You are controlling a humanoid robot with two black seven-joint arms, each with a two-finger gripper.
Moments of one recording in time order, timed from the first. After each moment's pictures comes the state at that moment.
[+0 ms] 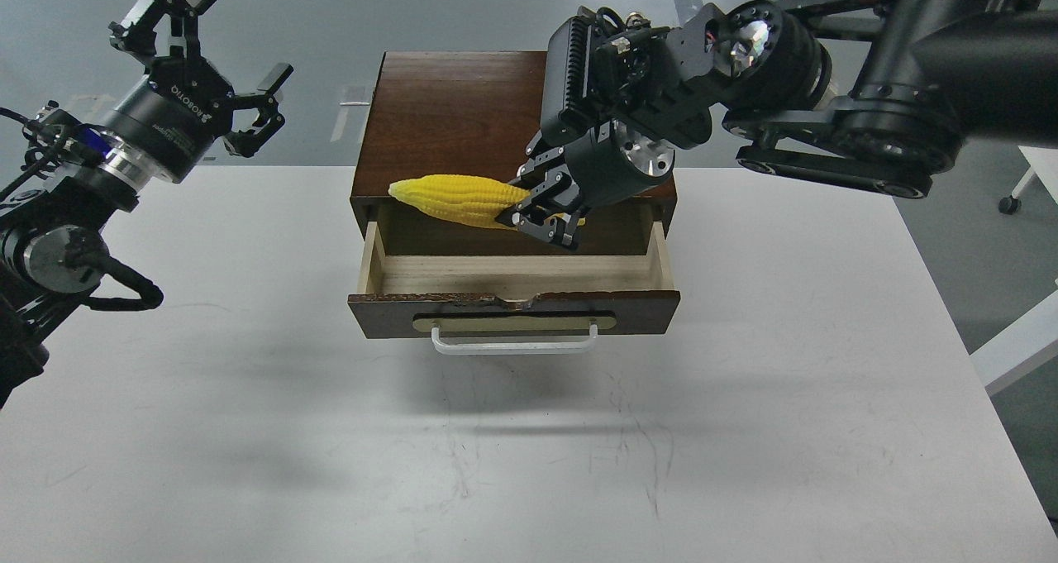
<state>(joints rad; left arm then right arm) -0.82 0.67 -0.51 -0.94 0.01 -0.49 -0.49 1.87 -0.21 -0.58 1.18 -1.58 0.11 0.49</state>
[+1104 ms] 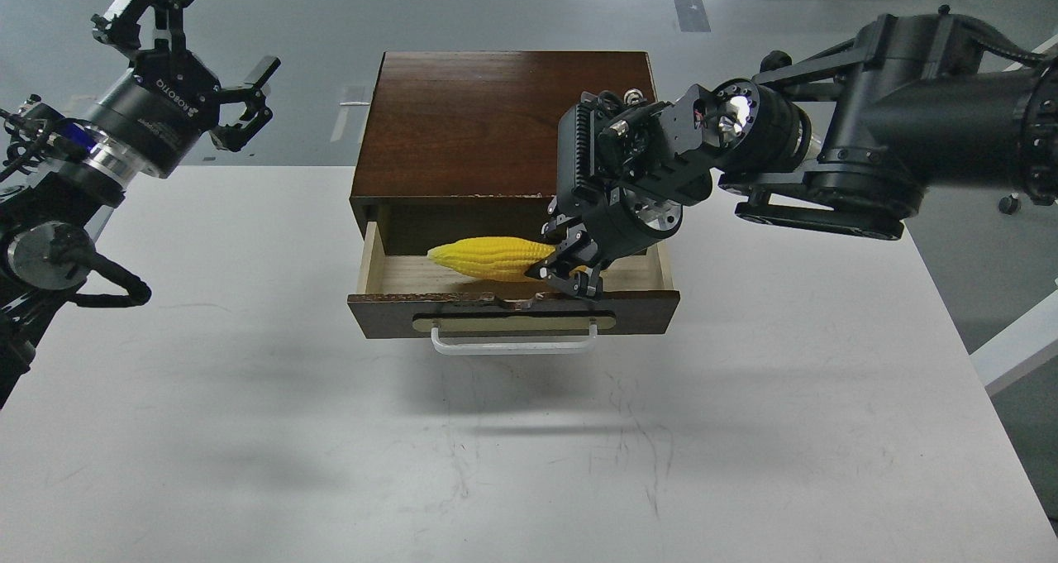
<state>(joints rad) -0.82 0.69 -0.52 -0.94 0.01 -0.49 -0.49 1.80 -0.15 -0.70 1.13 -1.59 0.05 0.49</state>
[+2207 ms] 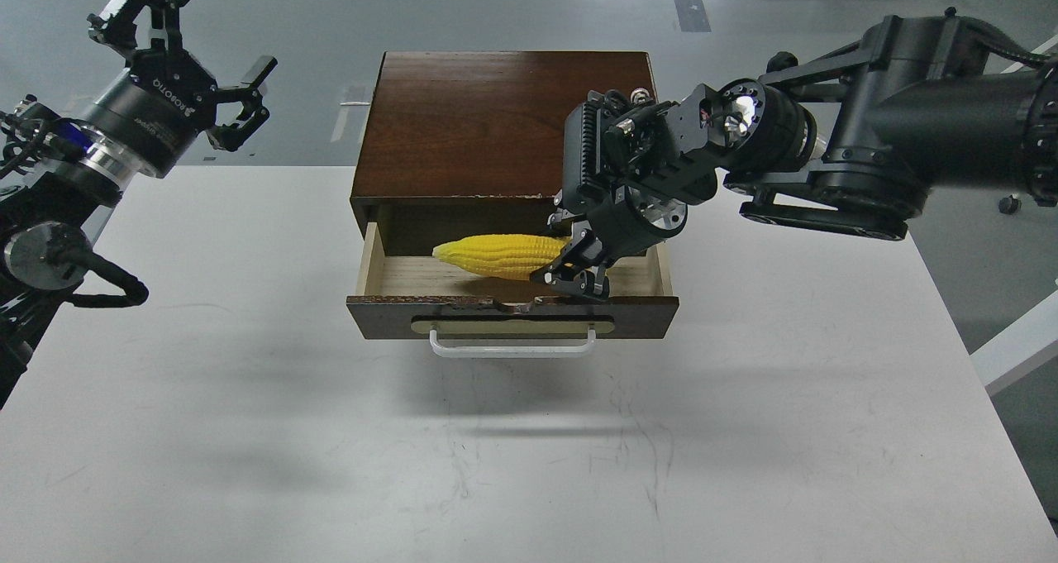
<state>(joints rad) -0.82 0.70 -0.52 -0.94 0.01 -0.49 -0.49 1.79 -0.15 -0.70 1.13 -1.58 0.05 0.49</state>
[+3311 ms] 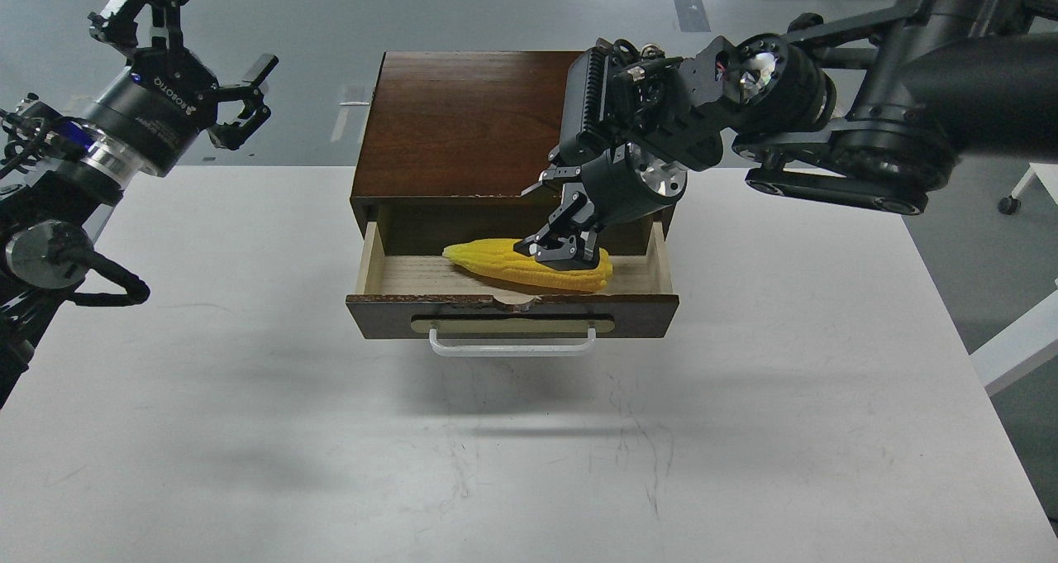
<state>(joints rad) -0.82 0.69 -0.52 -0.94 0.01 -0.49 -0.49 1.90 -0.22 -0.68 1.19 -1.43 0.05 0.49</state>
